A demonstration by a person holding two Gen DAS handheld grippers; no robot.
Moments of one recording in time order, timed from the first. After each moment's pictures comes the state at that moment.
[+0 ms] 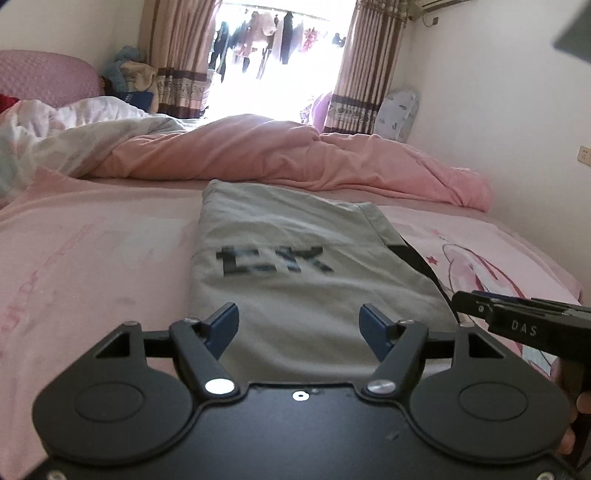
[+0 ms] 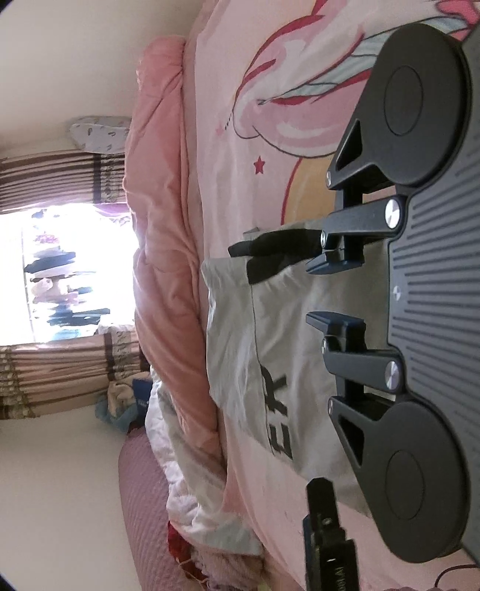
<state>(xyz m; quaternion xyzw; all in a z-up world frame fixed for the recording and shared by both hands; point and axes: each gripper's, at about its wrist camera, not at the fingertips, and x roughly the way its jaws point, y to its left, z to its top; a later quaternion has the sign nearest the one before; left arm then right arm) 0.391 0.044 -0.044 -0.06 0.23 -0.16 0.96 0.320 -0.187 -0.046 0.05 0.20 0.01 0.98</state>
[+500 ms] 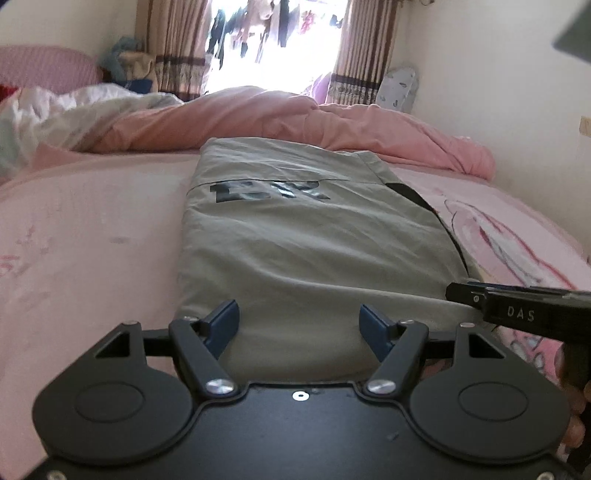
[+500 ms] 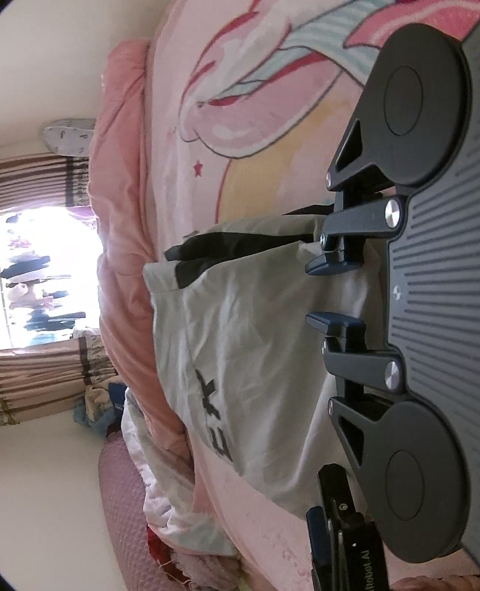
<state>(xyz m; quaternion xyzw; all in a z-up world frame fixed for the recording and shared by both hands) 0.372 0.028 -0.097 -0.03 0.26 -0.15 0.95 0.319 -0.190 -0.093 0.06 0.24 0.01 0.97</state>
